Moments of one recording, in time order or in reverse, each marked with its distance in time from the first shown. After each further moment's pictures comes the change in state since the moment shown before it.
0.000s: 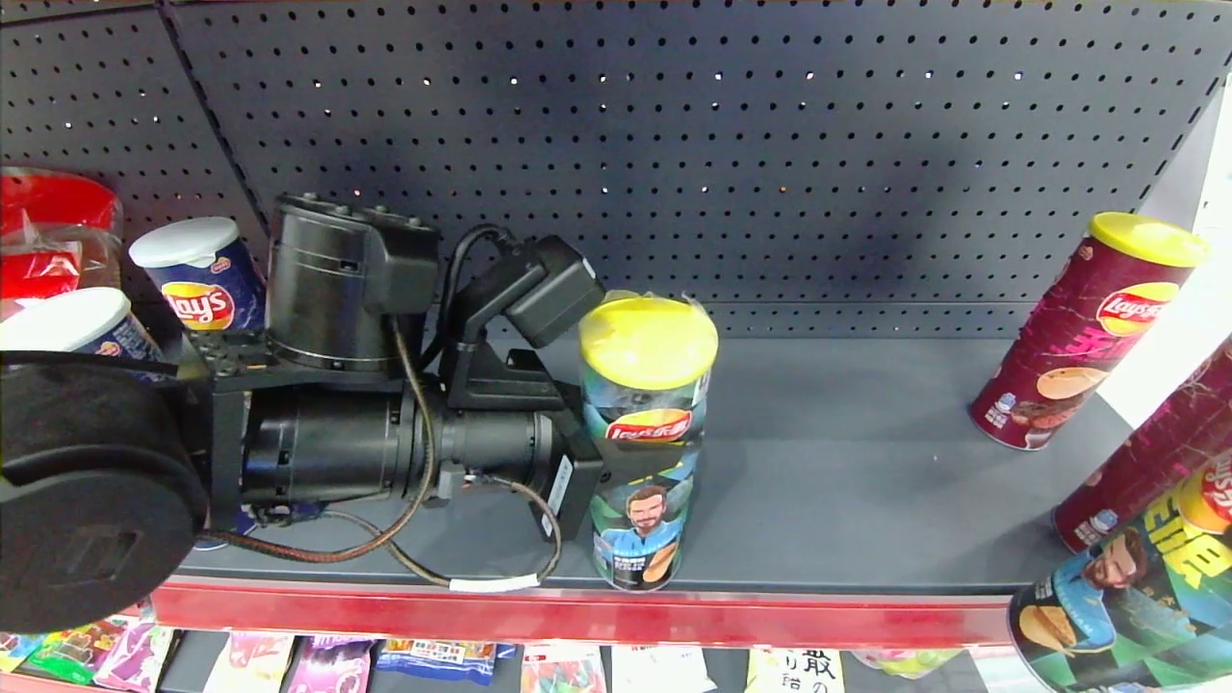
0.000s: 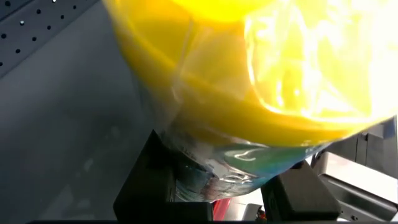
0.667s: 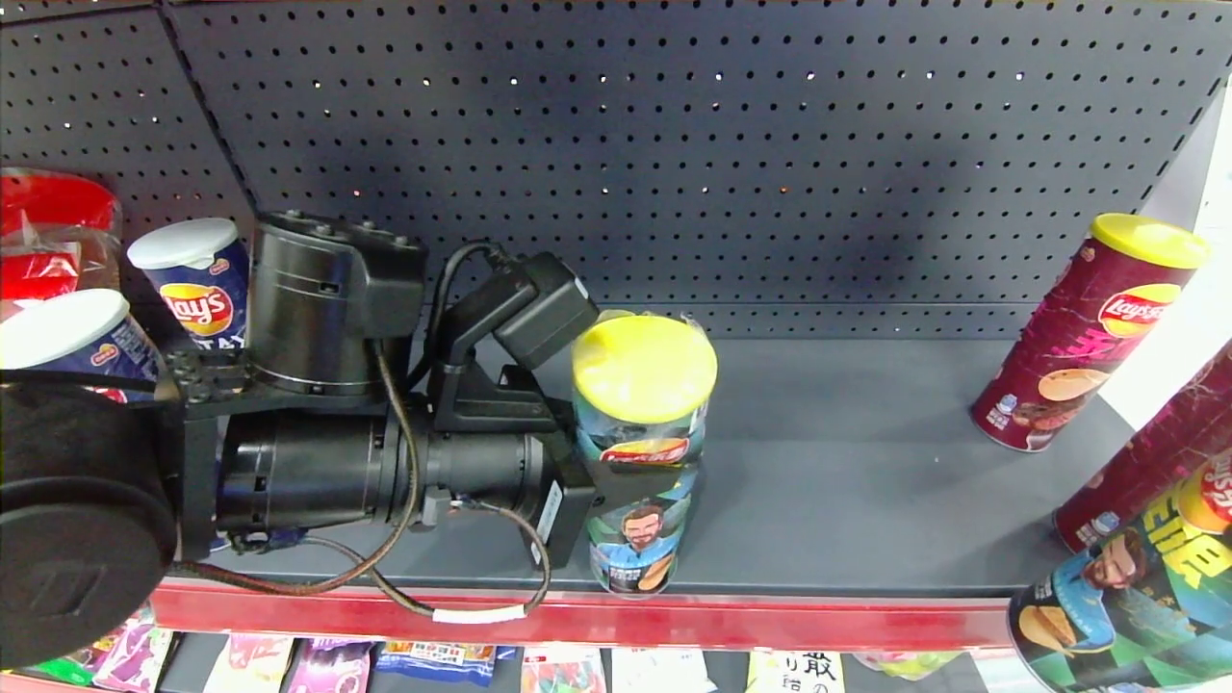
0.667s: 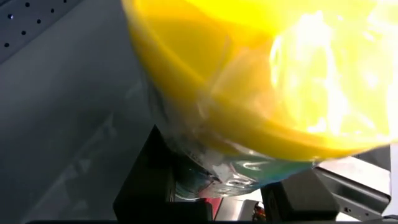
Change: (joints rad) left arm -0.016 -0.026 0.043 0.001 -0.004 0.001; right arm 0.000 0.000 0.000 0.000 0.000 0.000
